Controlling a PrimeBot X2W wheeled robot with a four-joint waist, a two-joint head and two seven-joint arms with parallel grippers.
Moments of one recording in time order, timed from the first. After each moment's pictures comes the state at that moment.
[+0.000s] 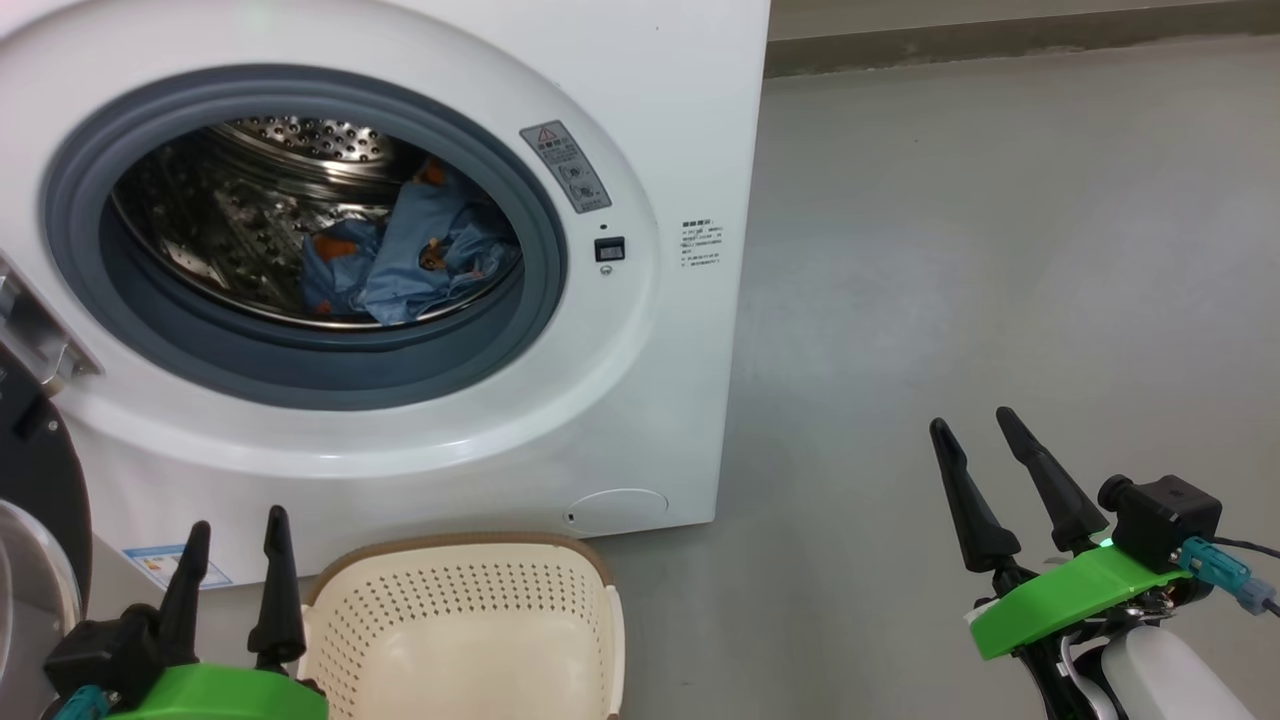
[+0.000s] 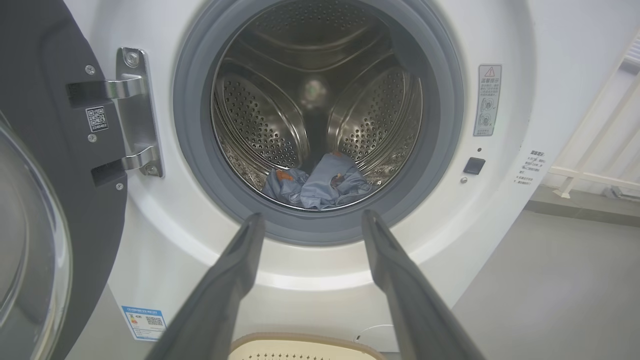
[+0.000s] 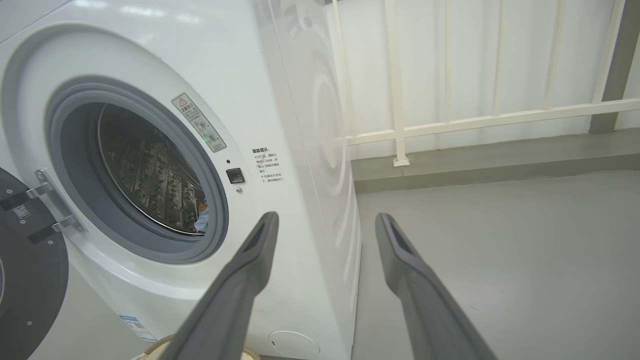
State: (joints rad) left arm -0.12 0.23 -0.13 0.30 -0.53 0.02 -0.24; right arm -0.19 -0.22 0.25 0.29 0.51 0.13 -0.25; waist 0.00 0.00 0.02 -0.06
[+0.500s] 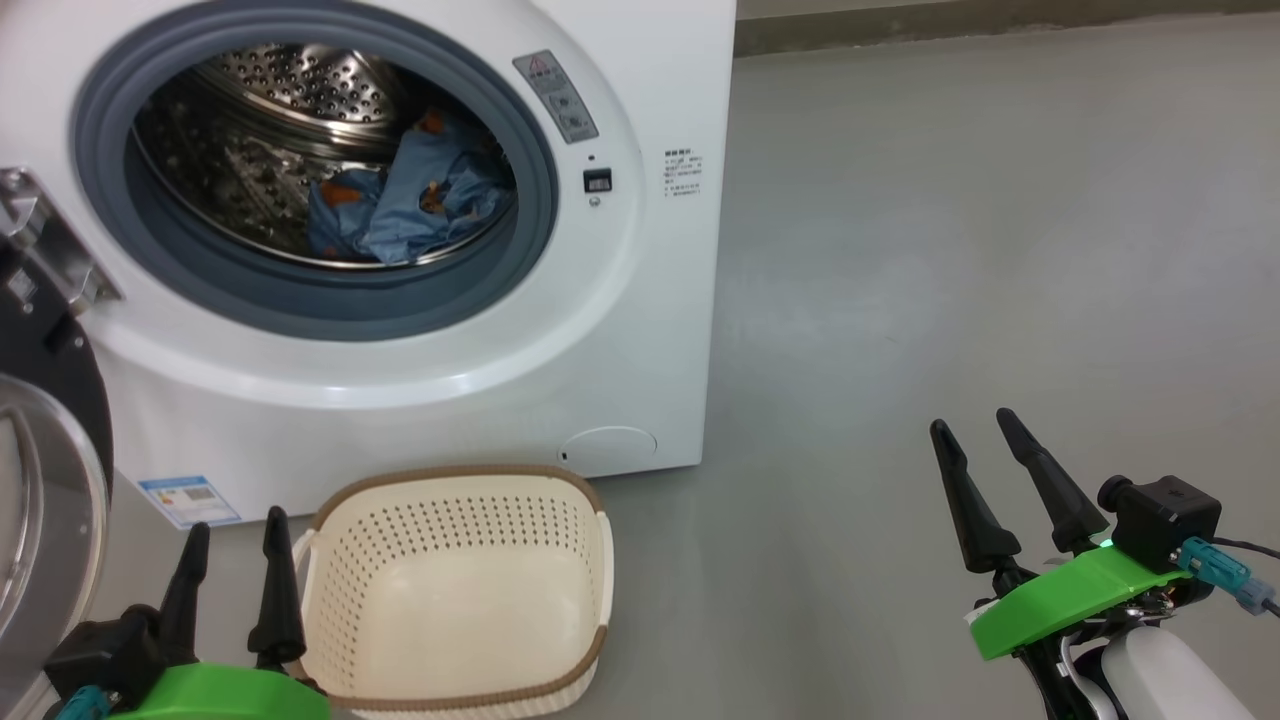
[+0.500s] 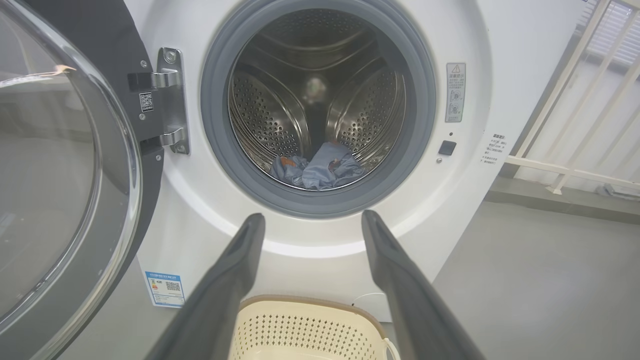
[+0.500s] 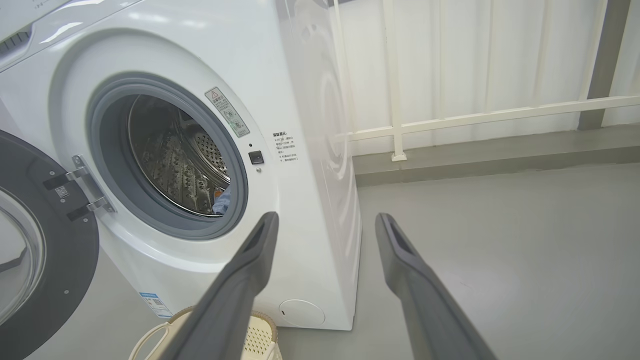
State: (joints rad) left arm -0.12 0.24 -0.13 0.30 -0.53 0.02 -0.24; right arm -0.19 -0.22 0.25 0.30 0.51 0.13 -0.25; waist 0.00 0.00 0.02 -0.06
